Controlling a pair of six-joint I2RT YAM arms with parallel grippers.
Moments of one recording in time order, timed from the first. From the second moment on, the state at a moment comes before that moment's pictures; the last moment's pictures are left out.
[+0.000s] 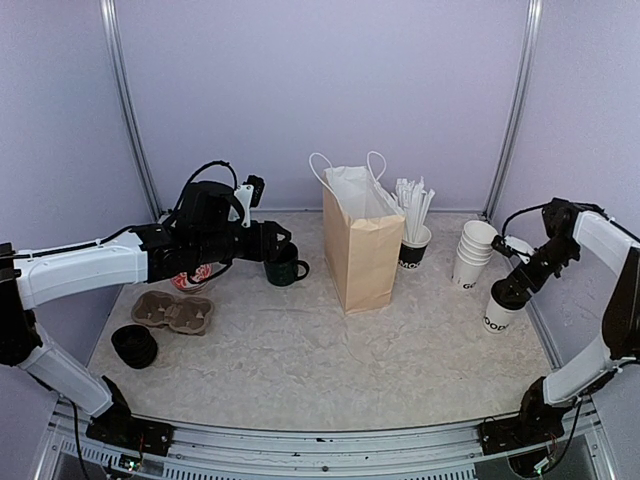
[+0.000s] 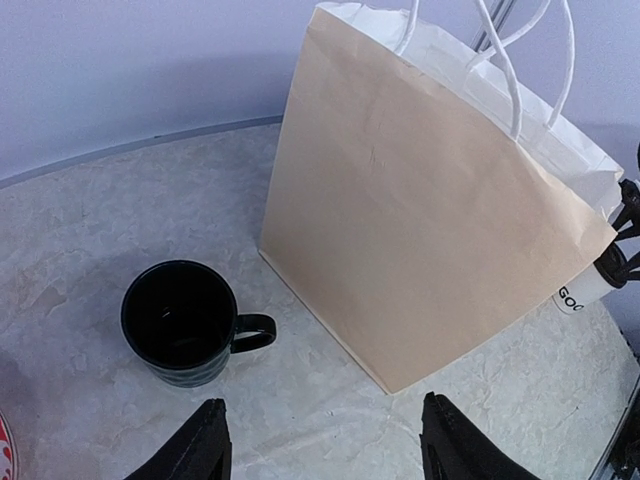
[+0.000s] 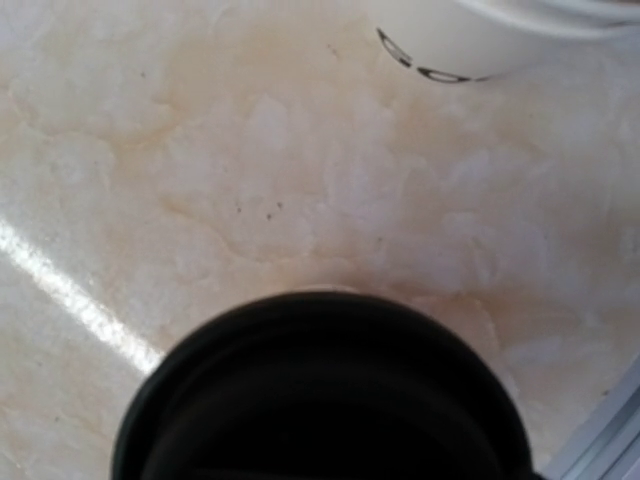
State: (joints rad) left arm -0.76 1.44 1.09 -0.08 -0.10 -0.34; right arm -0.23 1.43 1.14 -1.05 -0.29 -0.88
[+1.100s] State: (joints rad) left arm -0.75 1.42 1.04 -0.08 -0.08 -0.36; right arm 0.01 1.76 1.74 -1.10 -0.34 -0.72
